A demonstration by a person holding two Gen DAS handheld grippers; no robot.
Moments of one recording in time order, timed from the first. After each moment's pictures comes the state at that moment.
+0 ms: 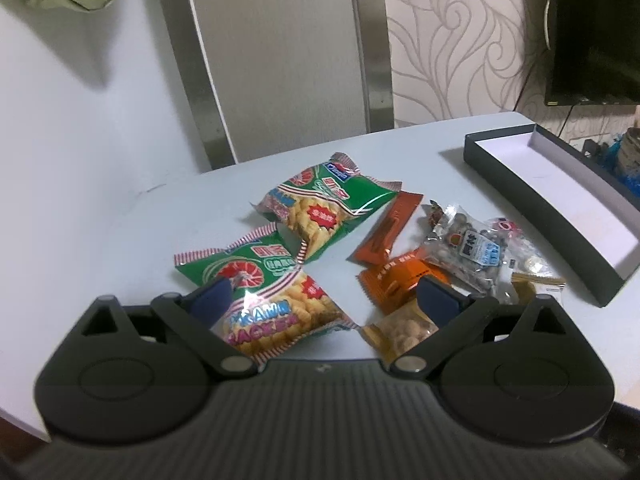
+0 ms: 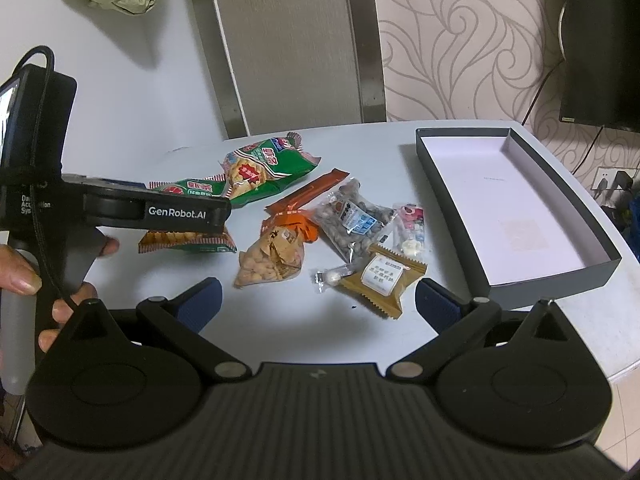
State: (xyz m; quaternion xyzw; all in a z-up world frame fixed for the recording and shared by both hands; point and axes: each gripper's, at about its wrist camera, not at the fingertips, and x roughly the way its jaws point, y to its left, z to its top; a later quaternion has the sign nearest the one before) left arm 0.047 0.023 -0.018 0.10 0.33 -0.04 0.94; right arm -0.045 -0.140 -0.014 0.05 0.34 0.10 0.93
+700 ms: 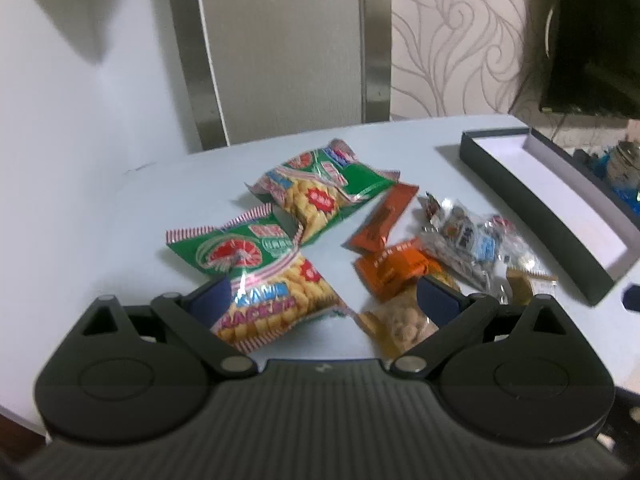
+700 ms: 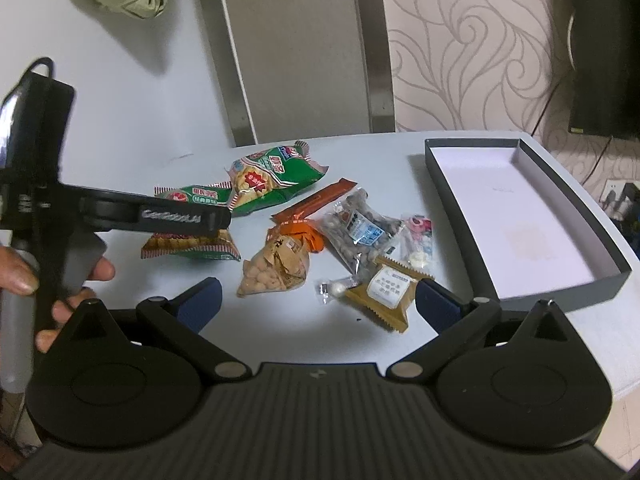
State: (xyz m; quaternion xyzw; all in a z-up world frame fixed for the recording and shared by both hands) left arm 0.046 0.040 -0.026 0.06 0.34 -0.06 0.93; right arm -0.039 -0.141 -0.020 0.05 0.32 0.11 0.94
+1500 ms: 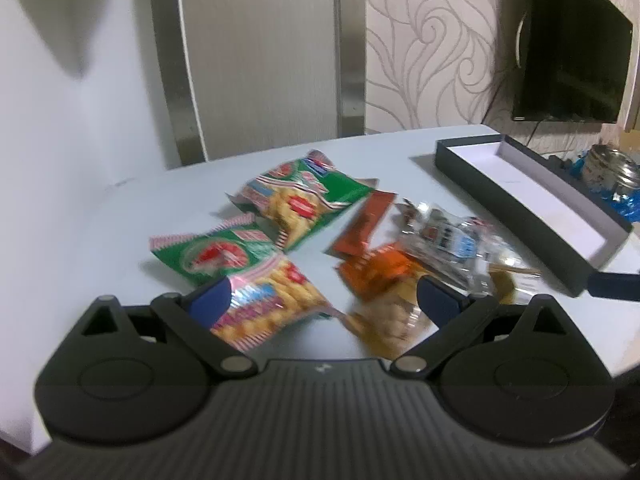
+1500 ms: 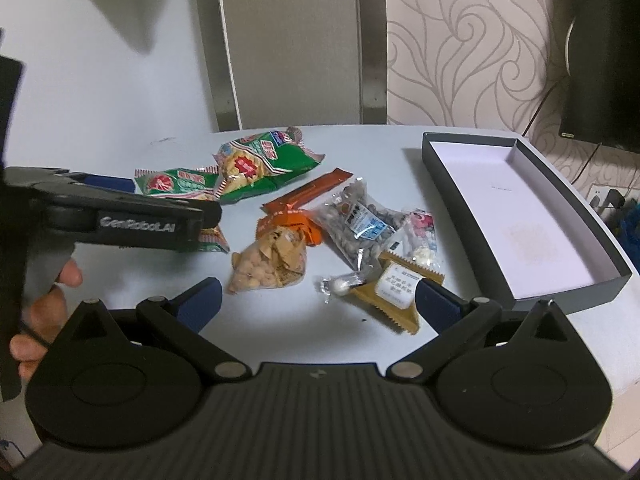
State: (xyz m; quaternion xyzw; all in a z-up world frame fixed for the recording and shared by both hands) left arm 0.032 0.043 -0.034 0.05 0.31 -0.11 0.94; right arm -0.026 -0.114 -0.034 0.02 0.33 0.08 0.94
